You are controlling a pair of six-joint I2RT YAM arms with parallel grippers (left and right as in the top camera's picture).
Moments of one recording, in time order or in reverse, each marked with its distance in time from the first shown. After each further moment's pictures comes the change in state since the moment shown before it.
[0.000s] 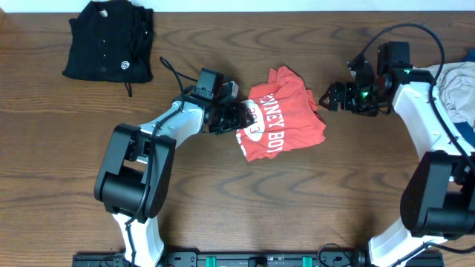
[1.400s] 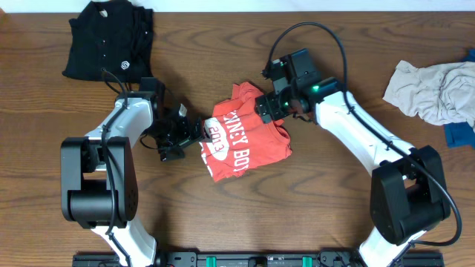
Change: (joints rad) left arm 0.327 -0.105 -0.027 -0.557 0.009 0.225; right arm 0.485 0.024 0.000 0.249 0.235 0.000
